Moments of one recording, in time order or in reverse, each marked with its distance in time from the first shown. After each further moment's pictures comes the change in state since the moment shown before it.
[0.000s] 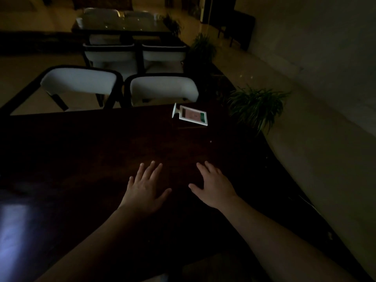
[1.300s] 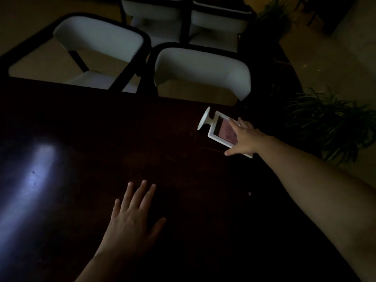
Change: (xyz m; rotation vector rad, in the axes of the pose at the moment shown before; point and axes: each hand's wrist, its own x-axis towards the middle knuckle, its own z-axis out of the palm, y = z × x) left_hand 0.175 -0.038 0.072 -0.046 -0.034 -0.315; right_hand 0.482 0.082 -0.024 -0.385 -0.364 -0.222
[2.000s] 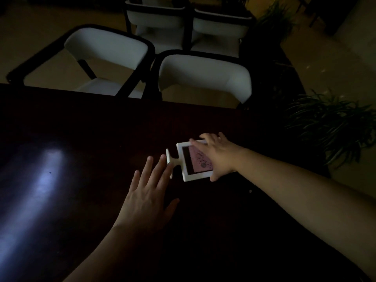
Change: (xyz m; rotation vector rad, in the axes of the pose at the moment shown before) left_hand 0.021 0.028 -0.044 0.165 0.216 0.204; right_hand -0.054 -0.096 -0.001 -0.307 -0.003 -0.472
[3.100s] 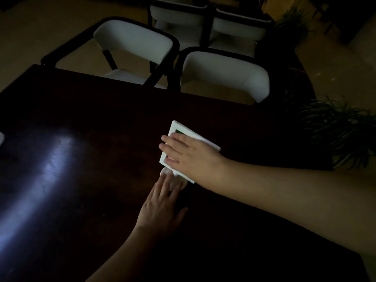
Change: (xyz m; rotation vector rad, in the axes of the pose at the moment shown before) left_hand -0.085 -0.032 0.038 -0.002 -0.163 -0.077; right_hand -0.030 -0.194 -0.062 -0.961 0.277 -0.298
